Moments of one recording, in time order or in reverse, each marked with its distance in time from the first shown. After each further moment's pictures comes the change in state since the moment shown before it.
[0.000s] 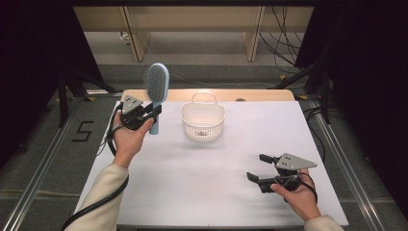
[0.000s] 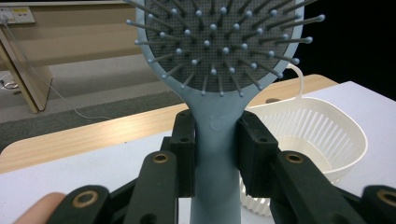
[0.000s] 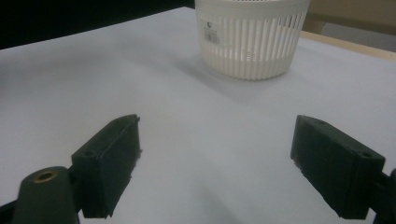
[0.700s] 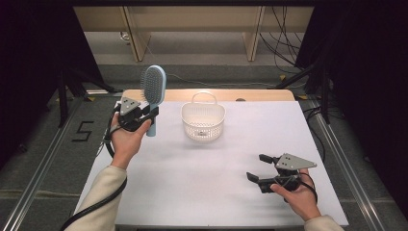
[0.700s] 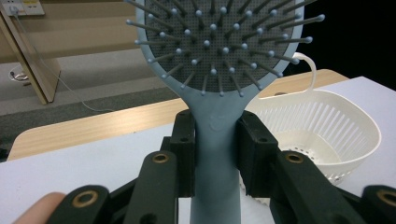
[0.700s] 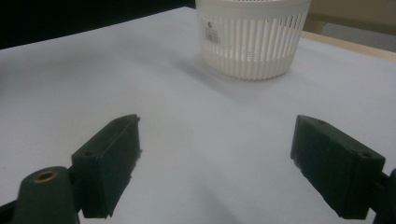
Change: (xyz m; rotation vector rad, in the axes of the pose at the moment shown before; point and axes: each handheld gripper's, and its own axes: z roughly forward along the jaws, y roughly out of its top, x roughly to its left) left arm 0.005 -0.004 -0.004 0.022 0.032 -0.010; right arm 0.000 0.000 0.000 0.002 0.003 -0.002
